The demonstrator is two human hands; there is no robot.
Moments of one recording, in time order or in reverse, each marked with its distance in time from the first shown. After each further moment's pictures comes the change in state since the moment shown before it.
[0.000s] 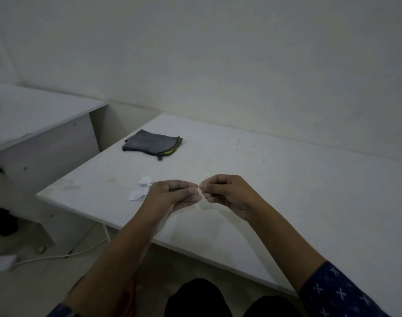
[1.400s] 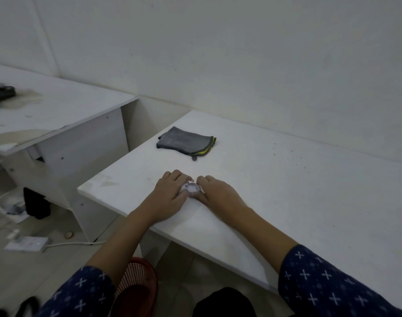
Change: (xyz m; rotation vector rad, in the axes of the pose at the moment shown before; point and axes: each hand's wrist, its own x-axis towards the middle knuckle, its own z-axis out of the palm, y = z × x) left_hand 0.072 -0.029 -0.128 1.285 -0.010 0.519; right_hand 0.093 0.048 0.083 -1.368 -0.045 -0.462
